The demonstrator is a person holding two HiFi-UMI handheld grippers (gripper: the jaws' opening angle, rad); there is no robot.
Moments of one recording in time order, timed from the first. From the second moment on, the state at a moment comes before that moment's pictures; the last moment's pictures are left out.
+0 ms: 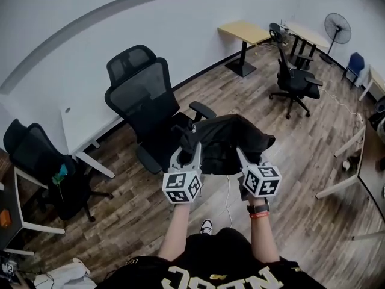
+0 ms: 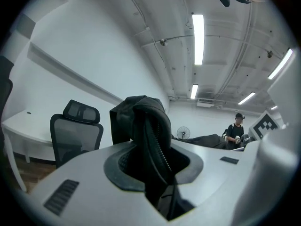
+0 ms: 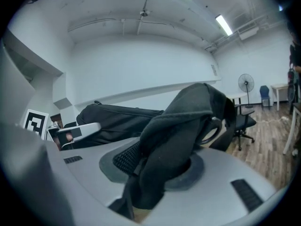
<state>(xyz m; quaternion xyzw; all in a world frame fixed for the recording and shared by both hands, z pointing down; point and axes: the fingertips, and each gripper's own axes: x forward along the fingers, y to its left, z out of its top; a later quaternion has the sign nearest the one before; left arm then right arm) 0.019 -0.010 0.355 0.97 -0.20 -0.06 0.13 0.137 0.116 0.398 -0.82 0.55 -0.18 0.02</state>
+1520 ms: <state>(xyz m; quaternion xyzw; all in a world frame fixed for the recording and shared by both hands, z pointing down) 0.103 -0.244 0.418 0.82 -0.55 -0.02 0.15 0.264 -0.240 0.479 -0.53 0.80 -0.28 -0.05</state>
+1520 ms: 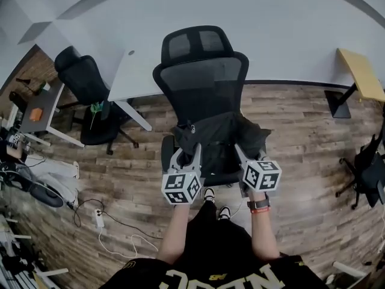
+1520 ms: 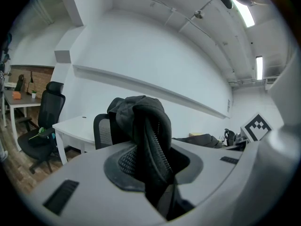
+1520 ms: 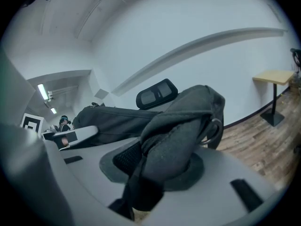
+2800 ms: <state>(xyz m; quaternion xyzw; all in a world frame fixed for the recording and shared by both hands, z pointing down) 0.048 -0.397 0.580 0.78 -0.56 0.05 0.25 0.216 -0.386 0.627 -0.49 0.77 -0.36 -0.18</state>
